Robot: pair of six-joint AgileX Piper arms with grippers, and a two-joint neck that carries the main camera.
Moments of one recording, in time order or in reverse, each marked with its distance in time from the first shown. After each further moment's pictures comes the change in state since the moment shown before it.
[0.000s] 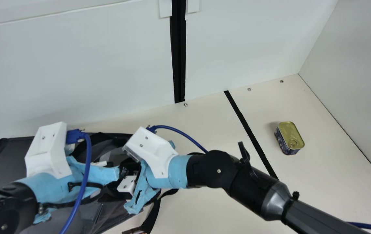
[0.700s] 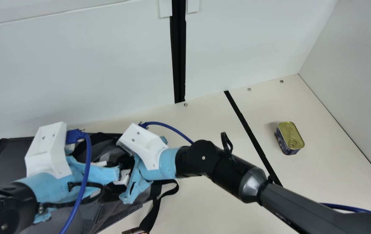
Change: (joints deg) left arm 0.0 0.0 0.0 0.0 0.0 0.0; right arm -1.4 7.5 -4.2 2.9 1.1 -5.4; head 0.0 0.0
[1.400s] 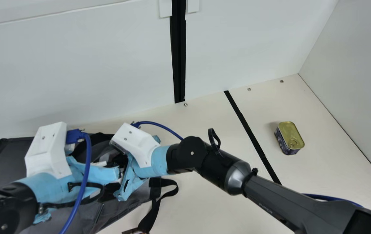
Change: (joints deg) left arm 0.0 0.0 0.0 0.0 0.0 0.0; right arm 0.7 4.3 -3.4 -0.2 0.5 -0.6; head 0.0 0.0
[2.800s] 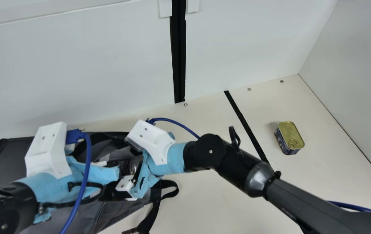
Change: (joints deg) left arm 0.0 0.0 0.0 0.0 0.0 0.0; right arm -4.5 -6.1 4.2 -3.5 3.0 1.5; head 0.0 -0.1
